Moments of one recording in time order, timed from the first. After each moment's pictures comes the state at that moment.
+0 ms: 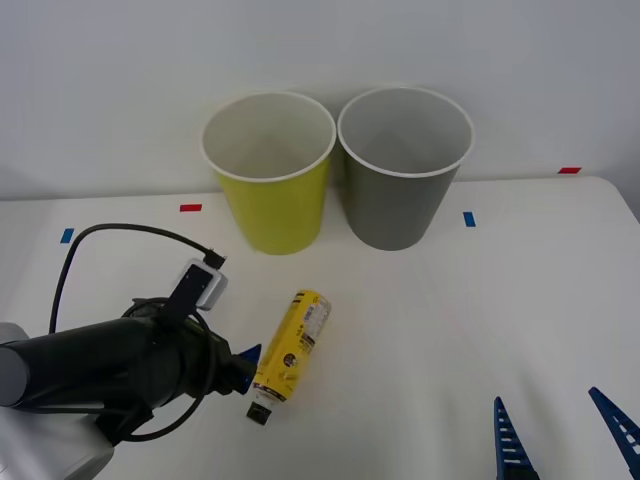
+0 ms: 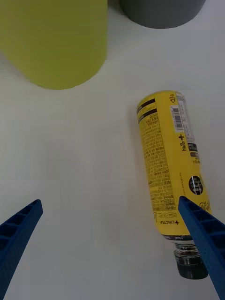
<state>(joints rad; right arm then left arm) 1.06 -0.35 0.24 -2.21 -0.11 -0.44 1.56 -0.03 0.69 -0.45 -2.49 0.32 1.35 -1.25</state>
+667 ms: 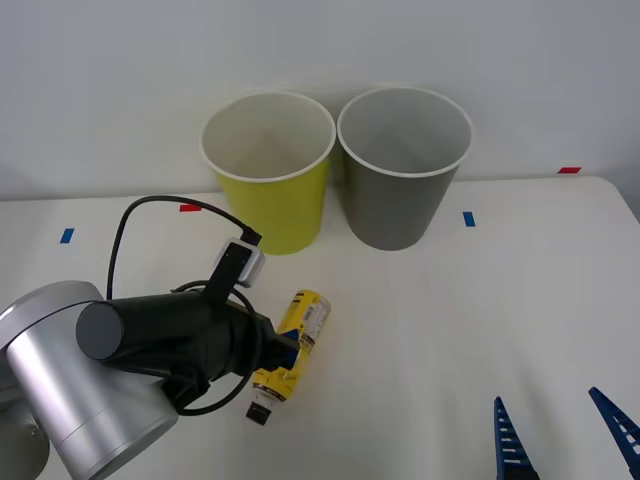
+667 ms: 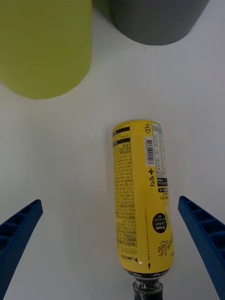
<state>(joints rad) 1.06 -0.35 0.24 -2.21 -0.11 -0.44 1.56 -0.22 0.61 -0.57 -2.41 0.31 1.47 -1.07</state>
